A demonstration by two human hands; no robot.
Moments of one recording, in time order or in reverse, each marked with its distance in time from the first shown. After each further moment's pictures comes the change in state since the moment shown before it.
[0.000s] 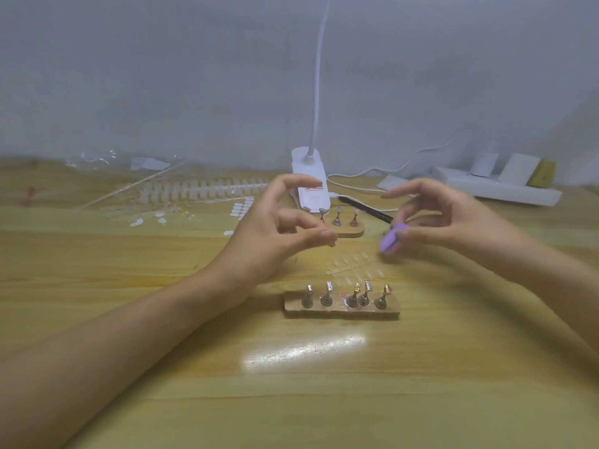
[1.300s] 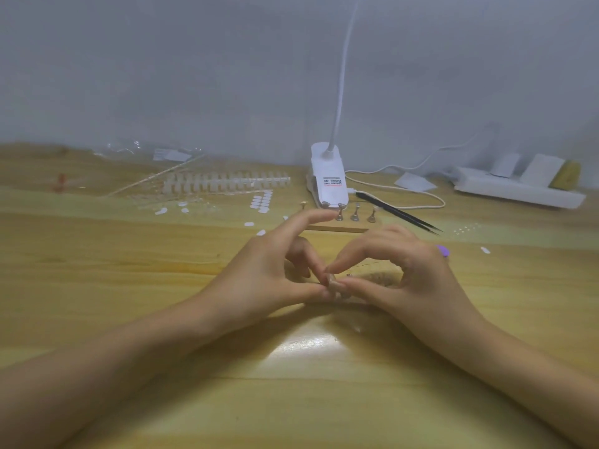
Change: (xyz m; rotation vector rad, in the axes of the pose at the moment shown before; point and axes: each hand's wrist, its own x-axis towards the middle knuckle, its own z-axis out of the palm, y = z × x) left_hand -0.043 0.004 -0.011 0.376 -0.114 -0.008; right_hand -0.025 -0.029 0.102 -0.224 0.146 -0.364
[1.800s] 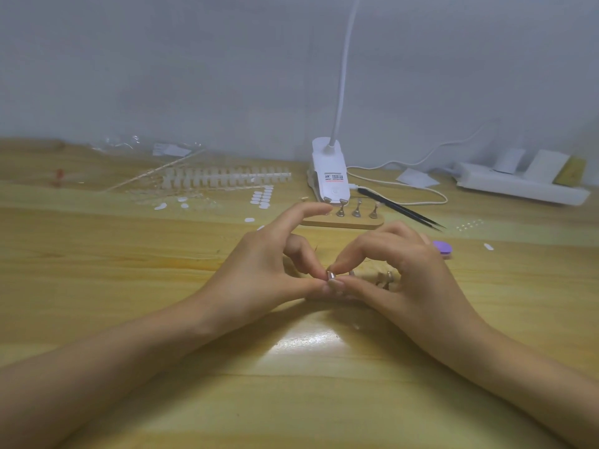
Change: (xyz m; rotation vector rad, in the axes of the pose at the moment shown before) left_hand -0.002 0.000 0.002 -0.024 0.050 -0.031; right_hand -0.004 -0.003 0.006 -0.151 0.027 0.038
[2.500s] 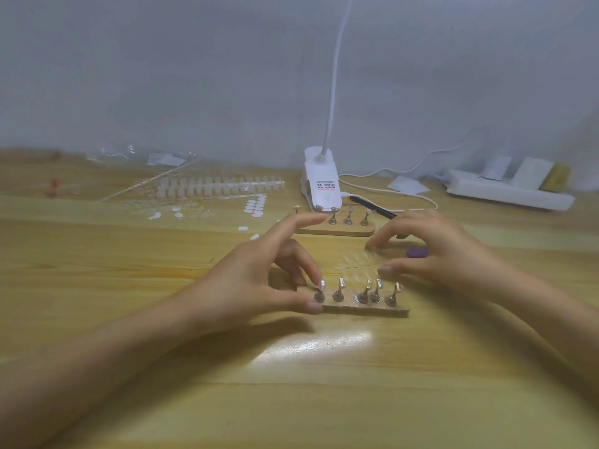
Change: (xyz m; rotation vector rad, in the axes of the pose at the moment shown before) left_hand 0.001 -0.004 -0.012 -0.015 -0.154 0.003; right_hand 0.032 0.058 -0.052 -0.229 -0.324 0.244
